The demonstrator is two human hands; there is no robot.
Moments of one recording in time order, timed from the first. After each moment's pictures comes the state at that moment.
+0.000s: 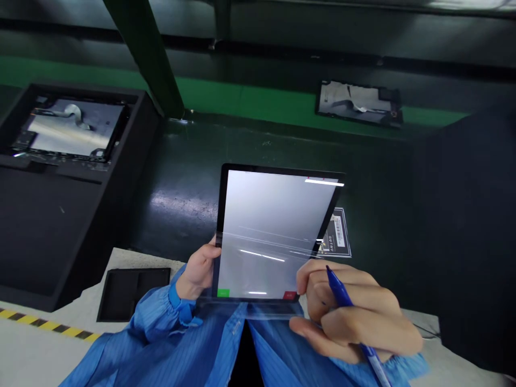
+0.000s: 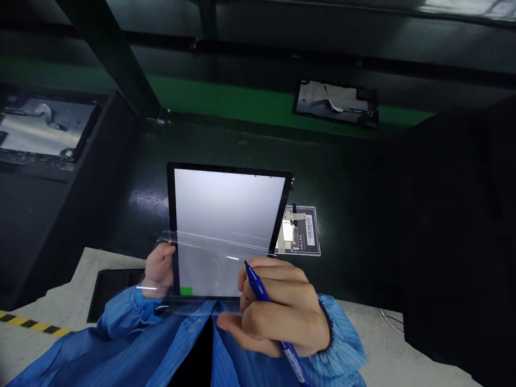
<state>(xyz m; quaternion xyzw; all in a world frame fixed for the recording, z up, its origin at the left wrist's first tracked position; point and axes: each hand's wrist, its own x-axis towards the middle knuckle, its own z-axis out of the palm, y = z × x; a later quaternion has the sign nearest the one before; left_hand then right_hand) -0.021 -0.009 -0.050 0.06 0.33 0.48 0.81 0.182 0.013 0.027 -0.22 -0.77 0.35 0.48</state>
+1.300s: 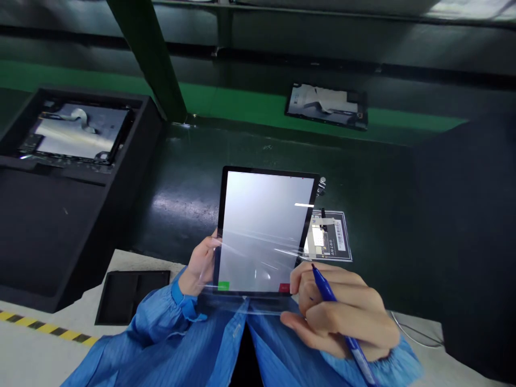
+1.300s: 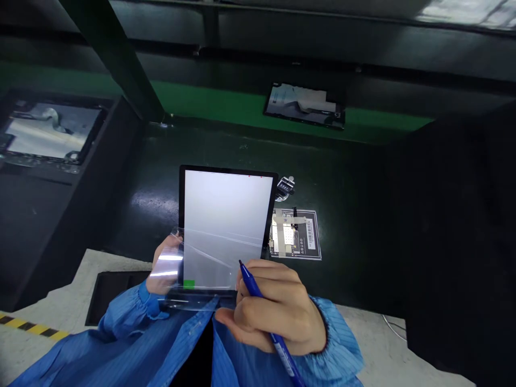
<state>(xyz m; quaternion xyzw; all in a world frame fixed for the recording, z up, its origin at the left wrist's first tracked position) -0.020 -0.006 -0.073 0.01 0.45 0.58 0.68 0.190 0.004 0.007 -0.21 -0.78 0.36 0.47</state>
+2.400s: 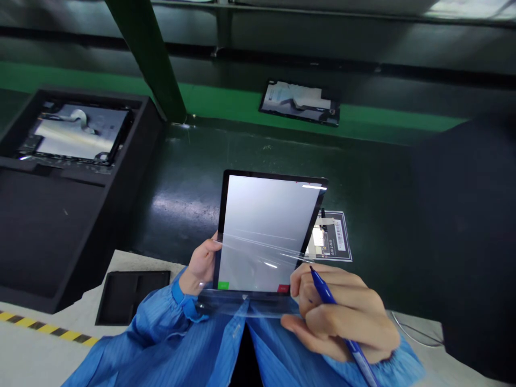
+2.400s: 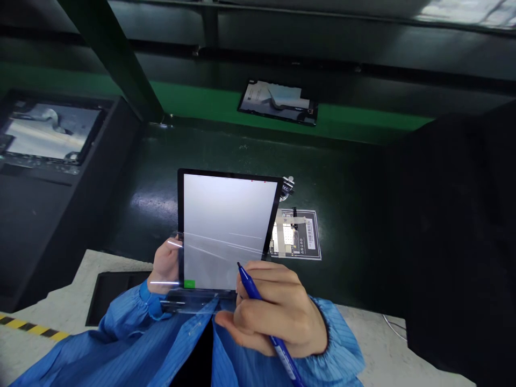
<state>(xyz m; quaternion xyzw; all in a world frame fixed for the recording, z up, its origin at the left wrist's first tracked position) -0.023 -0.007 -0.064 0.07 0.40 0.54 0.74 0.189 0.004 0.008 -0.21 -0.78 0.35 0.47</state>
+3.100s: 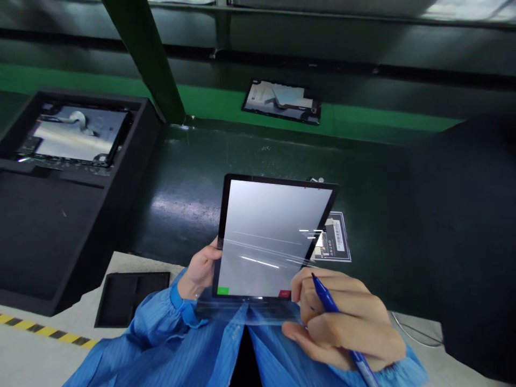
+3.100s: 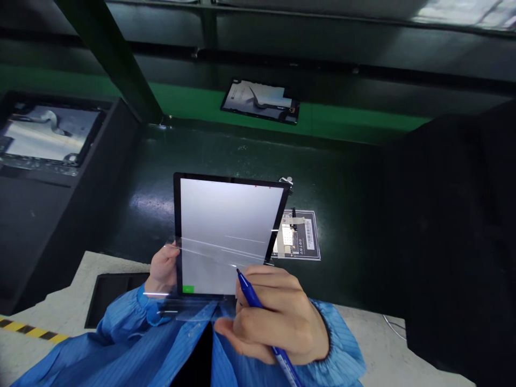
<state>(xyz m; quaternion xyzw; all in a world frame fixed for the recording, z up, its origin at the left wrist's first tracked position) -0.023 -0.006 -0.064 0.07 0.38 0.49 0.78 0.188 0.002 0.015 -0.22 -0.78 0.35 0.46</state>
